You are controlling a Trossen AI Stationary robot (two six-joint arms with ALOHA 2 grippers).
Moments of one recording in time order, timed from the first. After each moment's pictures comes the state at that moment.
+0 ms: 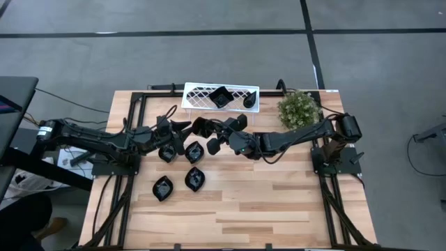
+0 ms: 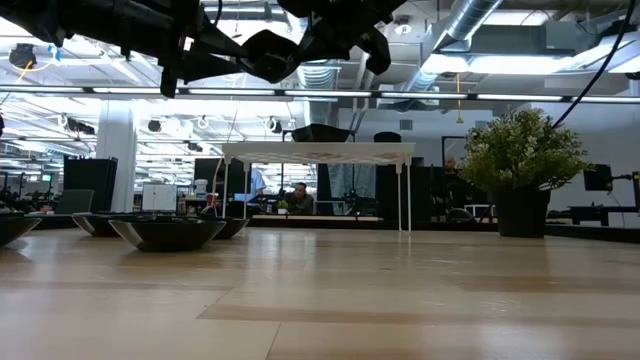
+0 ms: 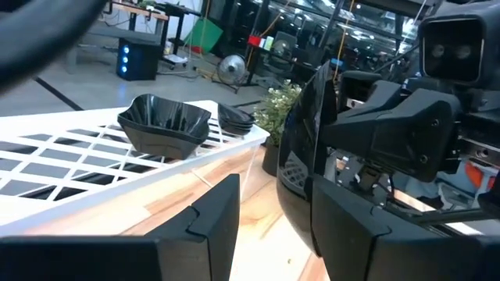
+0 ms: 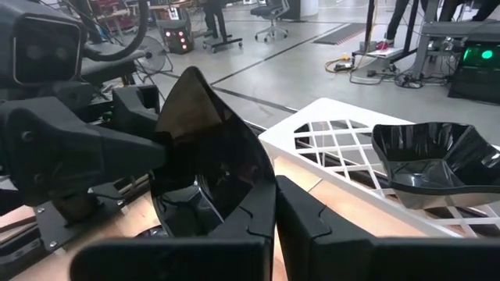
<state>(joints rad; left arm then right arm) -0.09 1.06 0.40 0.46 -0.58 -0.31 0.13 1.71 1.27 0.16 0.84 0.41</state>
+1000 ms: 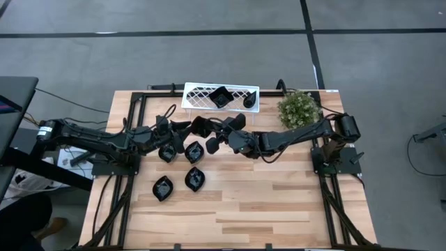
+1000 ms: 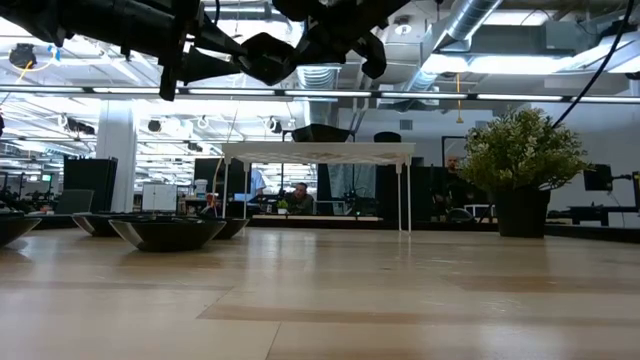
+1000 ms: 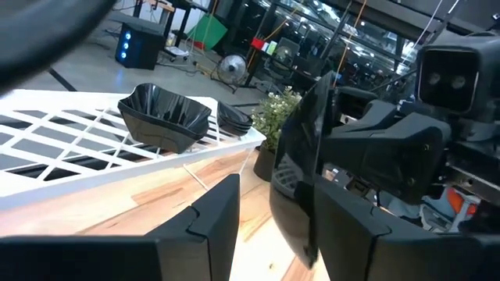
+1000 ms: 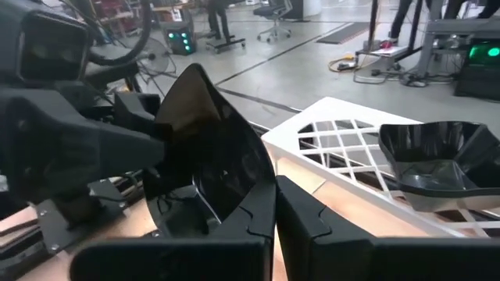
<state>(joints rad) -0.09 1.06 0.40 0.47 -0.58 -0.43 0.11 1.72 1.27 0.19 0.82 0.41</state>
